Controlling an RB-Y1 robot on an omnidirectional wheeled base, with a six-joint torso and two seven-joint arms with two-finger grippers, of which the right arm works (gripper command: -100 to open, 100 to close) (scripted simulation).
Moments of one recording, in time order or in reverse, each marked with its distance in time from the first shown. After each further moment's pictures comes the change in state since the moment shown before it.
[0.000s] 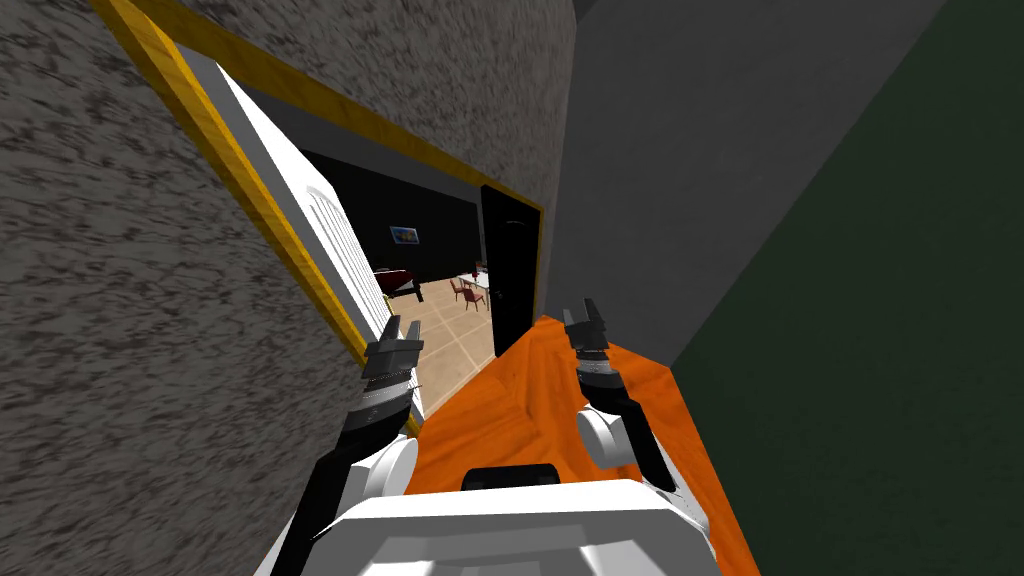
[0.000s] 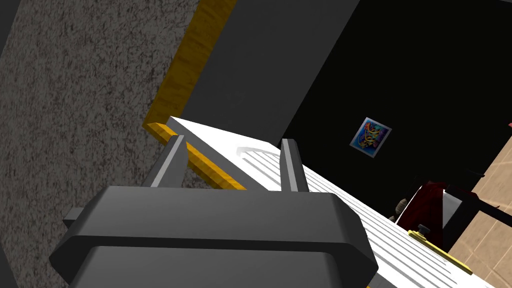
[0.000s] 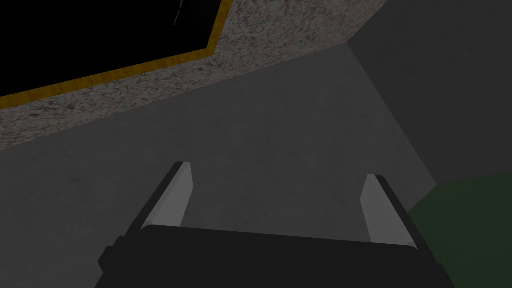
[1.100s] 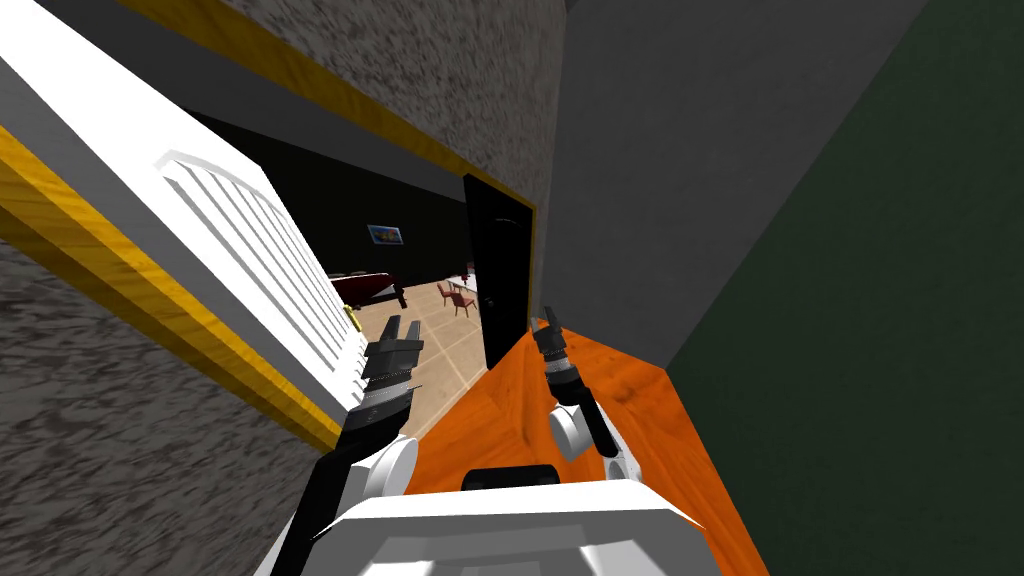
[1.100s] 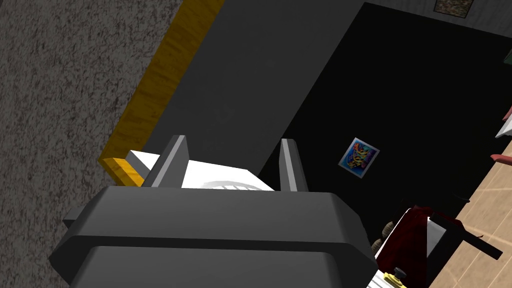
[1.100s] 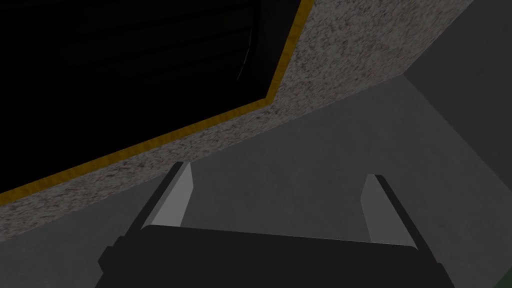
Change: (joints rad) arm -0.130 -0.044 0.191 0.201 -0.003 0.006 -0.049
